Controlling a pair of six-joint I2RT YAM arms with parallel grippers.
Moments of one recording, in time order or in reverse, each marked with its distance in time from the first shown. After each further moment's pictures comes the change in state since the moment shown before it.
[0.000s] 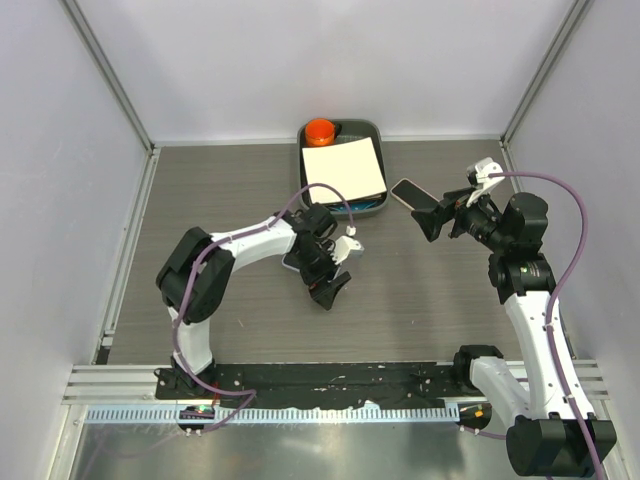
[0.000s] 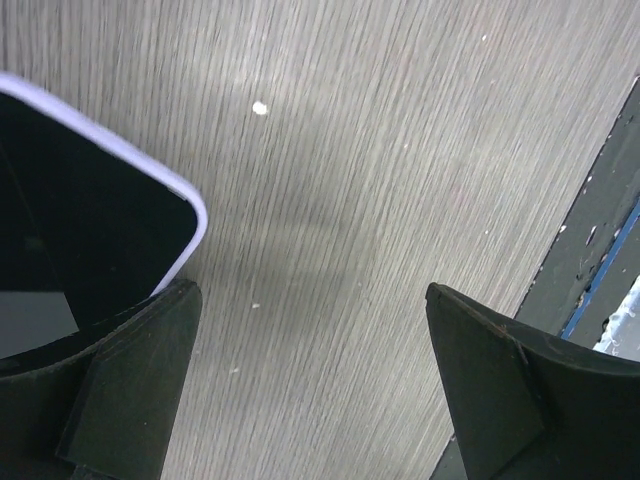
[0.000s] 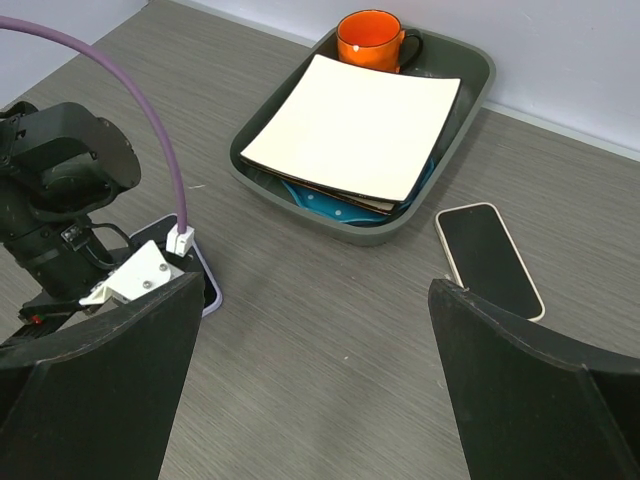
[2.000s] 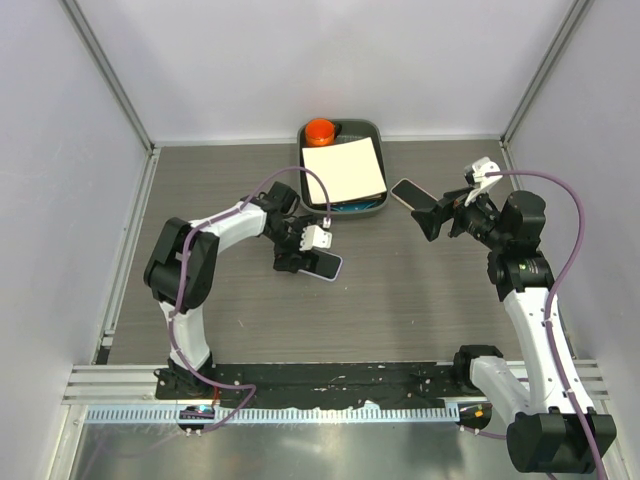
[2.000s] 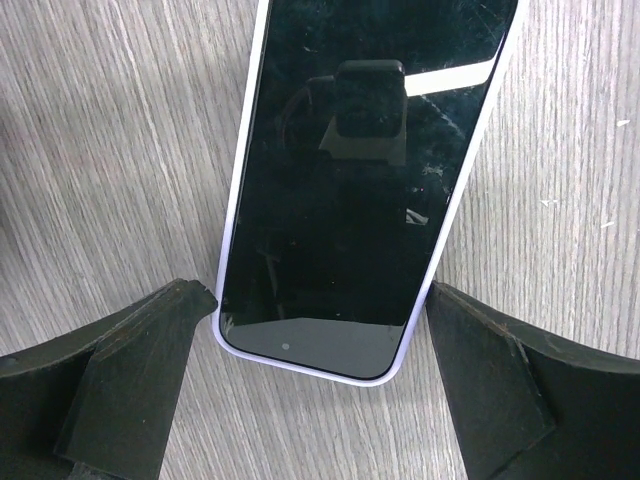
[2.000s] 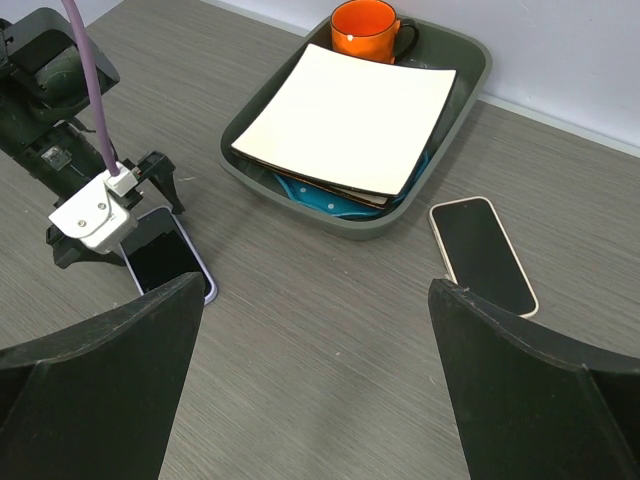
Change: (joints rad) left arm 0.250 0.028 0.006 0.097 -0.052 0.820; right arm 0.000 0.022 0.000 -0.002 0.007 -0.028
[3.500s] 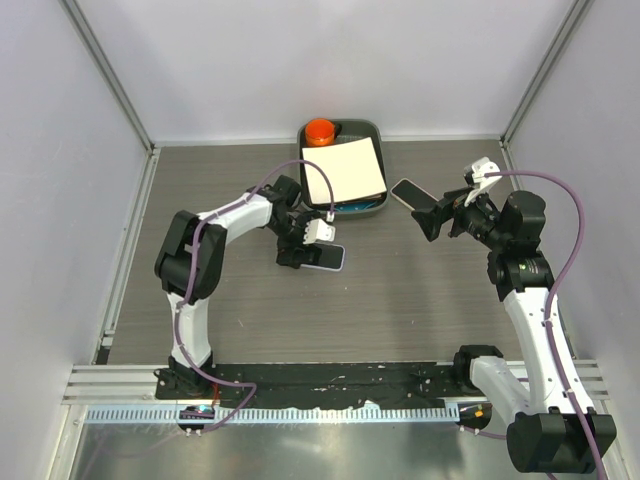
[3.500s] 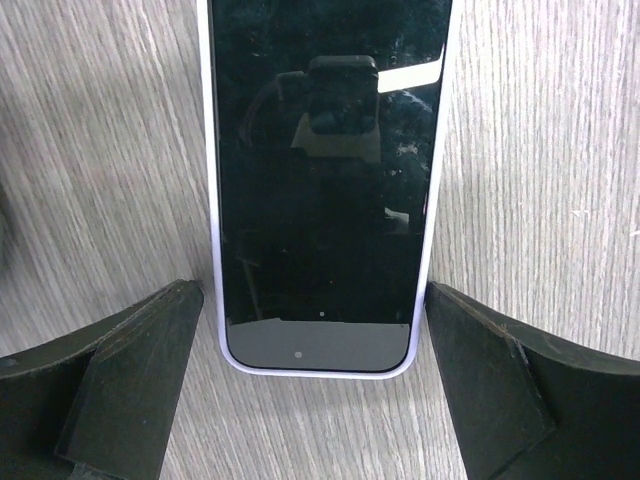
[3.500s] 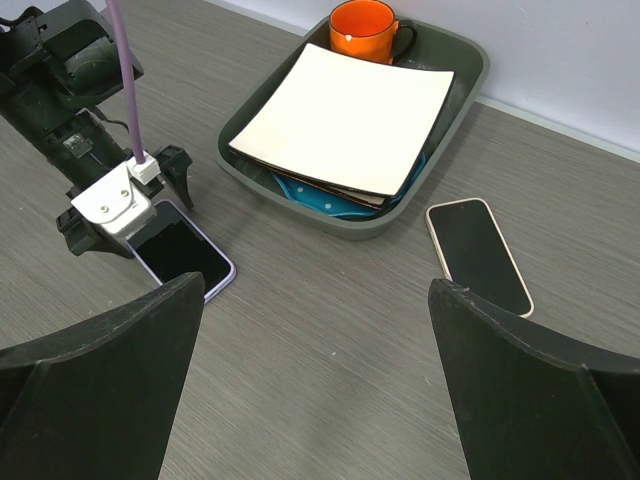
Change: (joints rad) left arm 0.008 0.082 0.116 -0.072 0.018 0.005; right arm 0.000 0.000 0.000 0.000 0.000 -0.014
